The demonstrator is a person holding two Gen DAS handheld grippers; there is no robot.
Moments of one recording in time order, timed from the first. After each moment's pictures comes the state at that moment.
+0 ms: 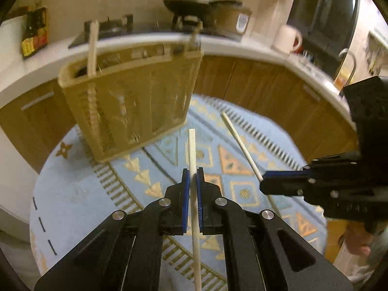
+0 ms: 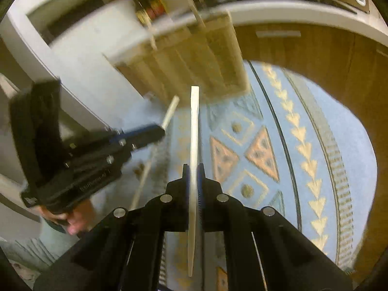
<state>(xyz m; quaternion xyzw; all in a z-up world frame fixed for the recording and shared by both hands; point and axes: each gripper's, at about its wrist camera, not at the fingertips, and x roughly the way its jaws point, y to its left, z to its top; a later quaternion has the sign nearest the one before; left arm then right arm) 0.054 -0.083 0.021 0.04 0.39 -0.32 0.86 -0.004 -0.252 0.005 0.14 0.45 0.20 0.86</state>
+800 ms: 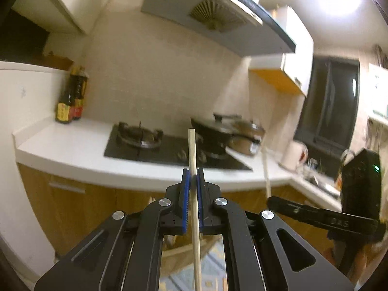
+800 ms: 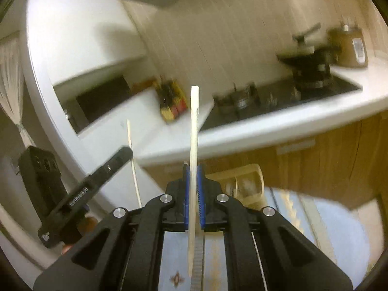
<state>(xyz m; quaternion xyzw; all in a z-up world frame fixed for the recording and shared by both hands) 0.095 -0.030 0.169 -0.12 0.12 -0.26 0.95 0.058 -0.260 0.143 0.19 0.21 0.18 0.94</state>
